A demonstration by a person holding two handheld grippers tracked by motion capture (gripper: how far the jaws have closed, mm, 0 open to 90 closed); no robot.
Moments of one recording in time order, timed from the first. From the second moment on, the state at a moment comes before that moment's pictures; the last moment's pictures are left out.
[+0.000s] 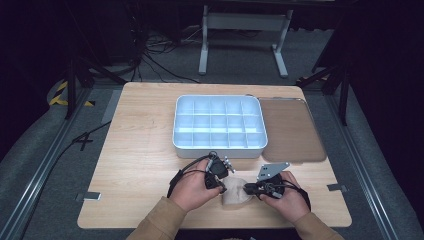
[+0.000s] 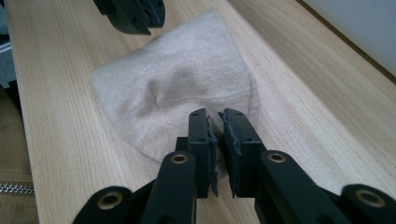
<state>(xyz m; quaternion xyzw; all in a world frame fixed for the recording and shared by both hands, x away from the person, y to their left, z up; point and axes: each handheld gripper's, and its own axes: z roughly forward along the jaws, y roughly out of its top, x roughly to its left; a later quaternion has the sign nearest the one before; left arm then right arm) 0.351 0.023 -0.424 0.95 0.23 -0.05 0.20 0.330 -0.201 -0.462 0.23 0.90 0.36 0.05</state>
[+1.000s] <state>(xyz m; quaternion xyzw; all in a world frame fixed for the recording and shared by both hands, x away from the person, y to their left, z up) 0.350 0.051 -0.422 0.95 0.24 -0.08 0.17 0.316 -0.178 -0.443 0.24 0.87 0.42 0.03</state>
